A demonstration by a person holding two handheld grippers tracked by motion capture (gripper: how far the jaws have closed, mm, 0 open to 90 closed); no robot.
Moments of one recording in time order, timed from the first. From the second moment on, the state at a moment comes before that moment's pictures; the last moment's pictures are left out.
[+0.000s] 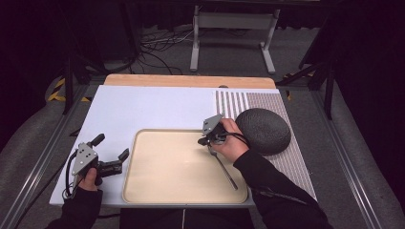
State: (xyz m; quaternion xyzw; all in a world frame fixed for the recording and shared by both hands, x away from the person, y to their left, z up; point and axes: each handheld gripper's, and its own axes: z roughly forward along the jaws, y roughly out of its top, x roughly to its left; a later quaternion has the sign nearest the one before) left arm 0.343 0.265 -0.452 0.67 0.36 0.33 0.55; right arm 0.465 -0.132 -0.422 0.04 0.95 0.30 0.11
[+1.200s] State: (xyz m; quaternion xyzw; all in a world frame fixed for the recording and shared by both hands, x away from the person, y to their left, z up) left arm 0.343 0.265 -0.452 0.68 0.36 0.33 0.55; right arm 0.479 -0.164 -0.427 0.07 0.96 0.24 0.14
